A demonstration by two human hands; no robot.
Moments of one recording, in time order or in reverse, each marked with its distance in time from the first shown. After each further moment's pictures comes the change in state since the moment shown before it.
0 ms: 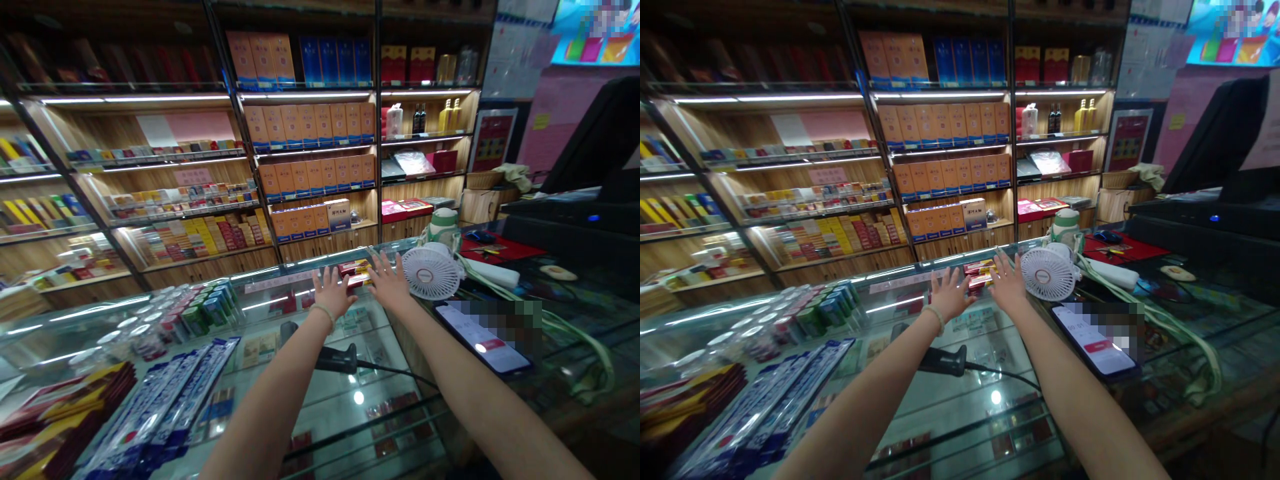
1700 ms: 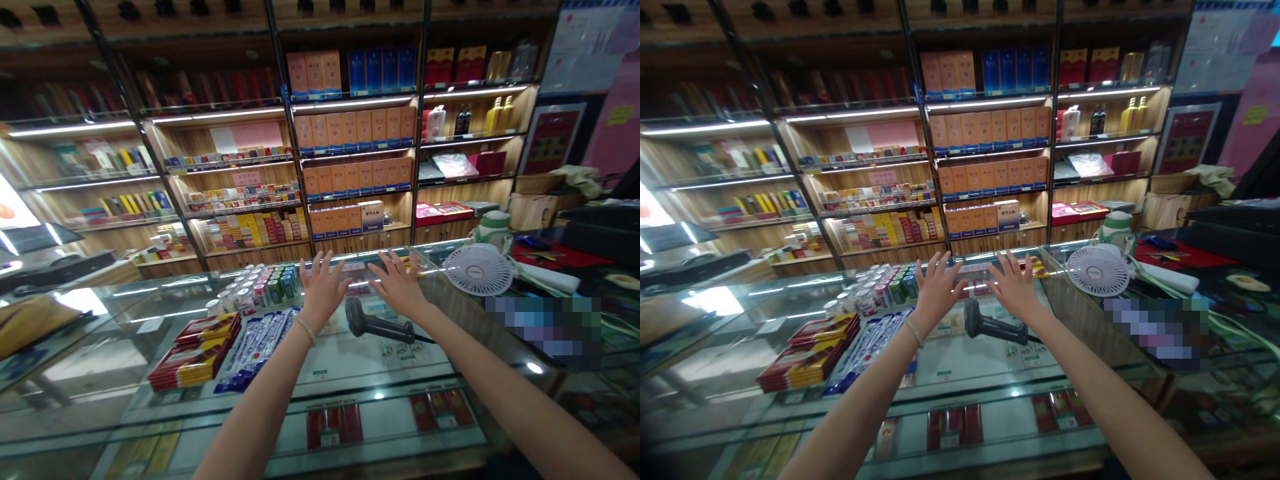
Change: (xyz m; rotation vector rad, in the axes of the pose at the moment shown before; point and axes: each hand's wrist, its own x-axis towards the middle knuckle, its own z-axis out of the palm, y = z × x) left_hand -0.155 -0.121 -0.079 -0.006 0.413 -0.106; right_hand -0.036 -0.131 -0.113 0.233 0.264 -0.126
